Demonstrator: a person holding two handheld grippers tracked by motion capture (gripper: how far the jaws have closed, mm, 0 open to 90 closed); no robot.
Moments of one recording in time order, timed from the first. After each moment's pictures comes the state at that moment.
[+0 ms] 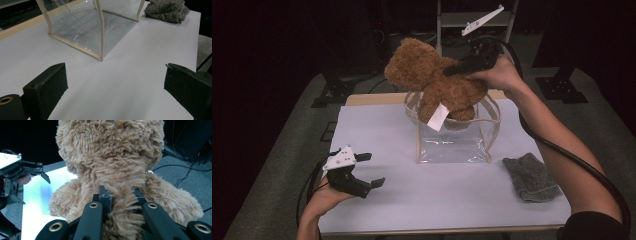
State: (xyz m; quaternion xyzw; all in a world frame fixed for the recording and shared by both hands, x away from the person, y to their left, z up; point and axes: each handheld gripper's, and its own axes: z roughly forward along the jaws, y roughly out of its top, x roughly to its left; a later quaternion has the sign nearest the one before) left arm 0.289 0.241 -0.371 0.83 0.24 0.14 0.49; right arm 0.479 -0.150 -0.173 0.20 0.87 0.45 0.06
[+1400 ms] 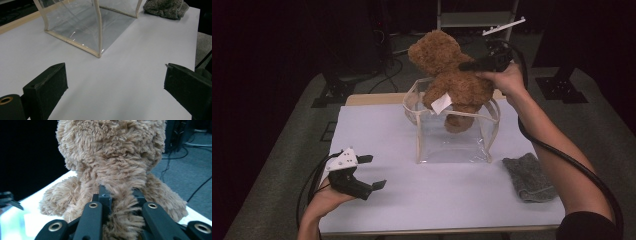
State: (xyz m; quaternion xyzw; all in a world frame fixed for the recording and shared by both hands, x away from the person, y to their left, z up) left arm 0.287 0.239 -0.375 0.84 0.24 0.13 0.48; right arm 0.505 -0.191 -0.204 0.33 0.80 0.49 0.09
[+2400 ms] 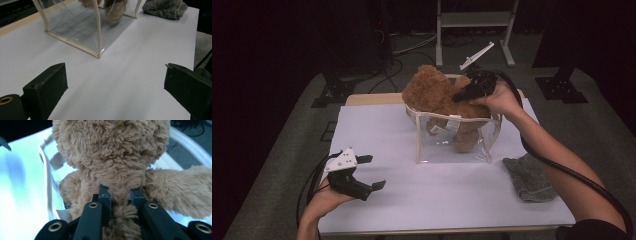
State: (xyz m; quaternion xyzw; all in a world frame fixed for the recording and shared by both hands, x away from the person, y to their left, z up) left arm 0.285 0.240 -0.373 0.84 0.24 0.13 0.48; right arm 0.478 -0.155 -0.248 0.25 0.90 0.35 0.08
